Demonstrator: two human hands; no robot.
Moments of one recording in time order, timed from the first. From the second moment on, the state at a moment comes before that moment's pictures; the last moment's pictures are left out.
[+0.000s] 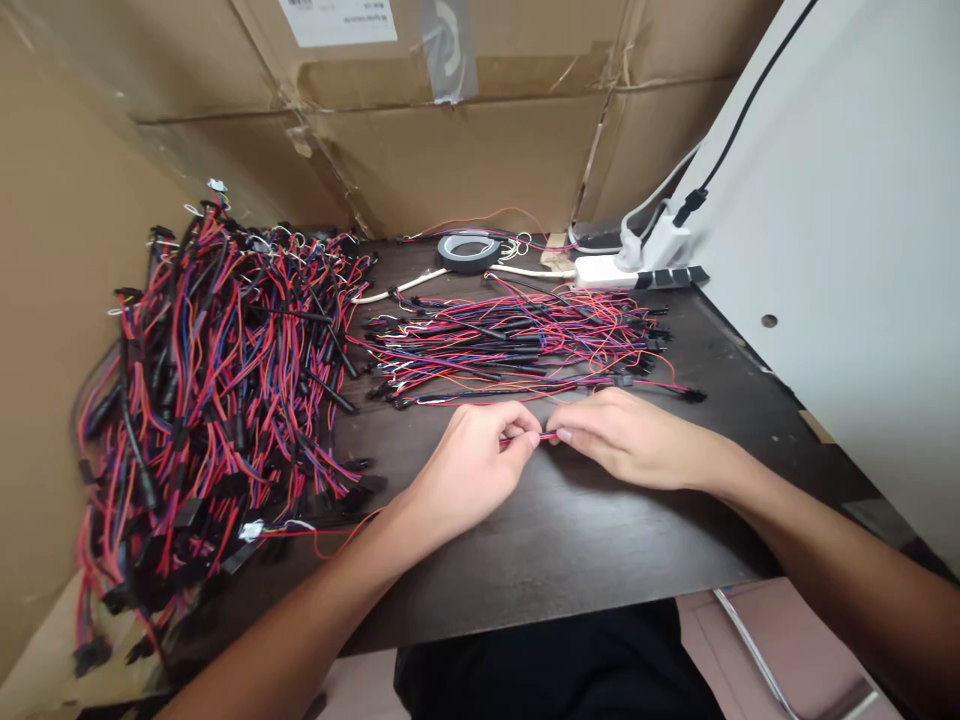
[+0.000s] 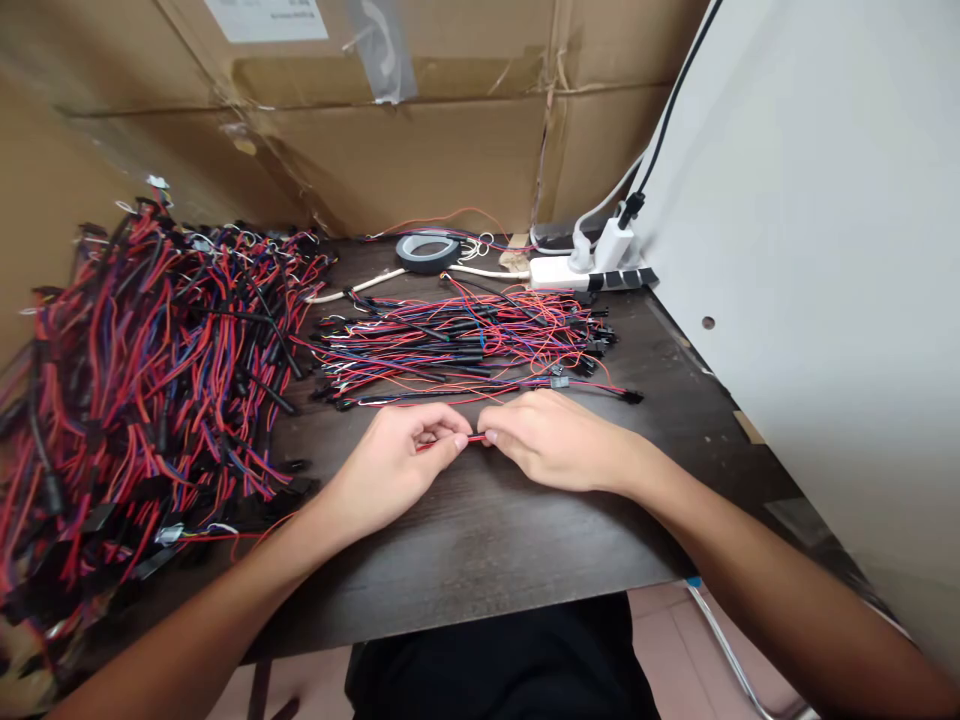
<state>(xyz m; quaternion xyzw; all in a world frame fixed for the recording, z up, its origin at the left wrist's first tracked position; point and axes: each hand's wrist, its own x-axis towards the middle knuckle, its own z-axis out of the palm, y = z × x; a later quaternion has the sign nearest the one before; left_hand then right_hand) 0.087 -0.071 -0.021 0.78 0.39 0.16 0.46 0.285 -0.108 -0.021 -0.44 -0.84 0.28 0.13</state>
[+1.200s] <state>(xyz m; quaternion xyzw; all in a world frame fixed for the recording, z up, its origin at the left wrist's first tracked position) 0.080 -0.072 -0.003 0.81 0.38 0.06 0.43 0.276 -0.111 -0.020 -0.40 -0.87 0.25 0.16</state>
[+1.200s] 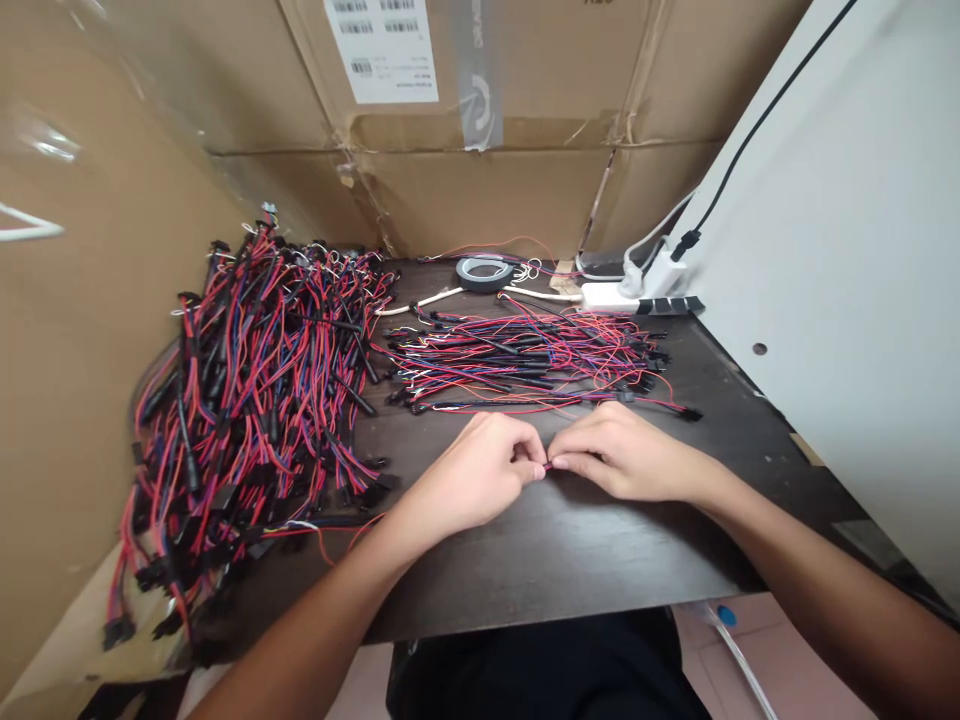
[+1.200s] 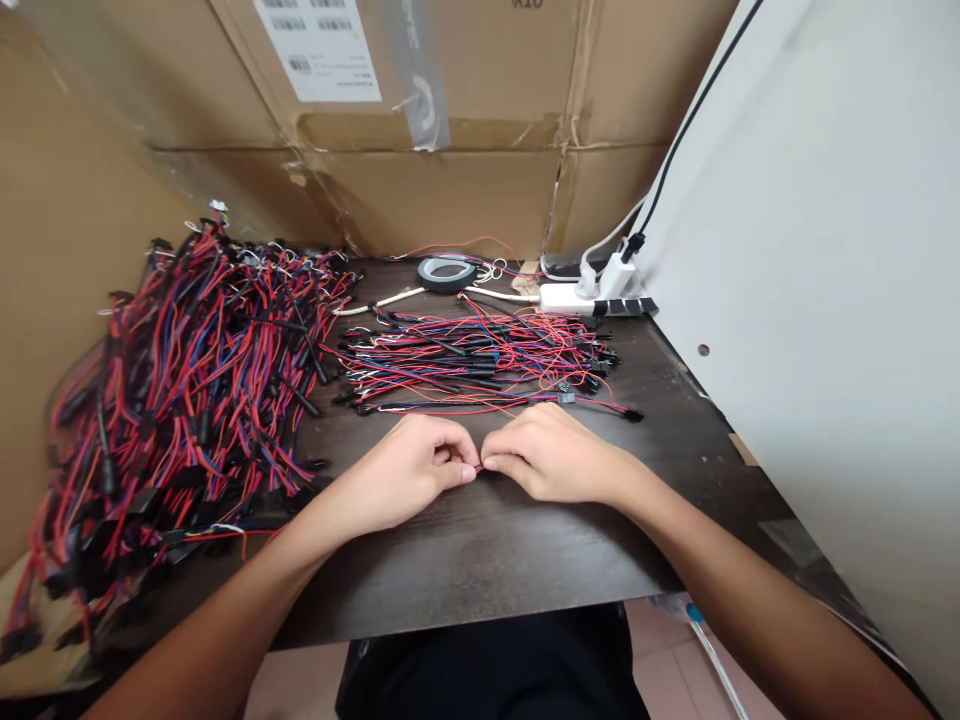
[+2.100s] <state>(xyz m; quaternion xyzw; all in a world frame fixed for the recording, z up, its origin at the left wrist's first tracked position) 0.077 -0.079 -0.011 0.87 0.35 0.10 0.34 0.272 -0.113 -0.012 -0.45 -0.82 0.32 0.15</state>
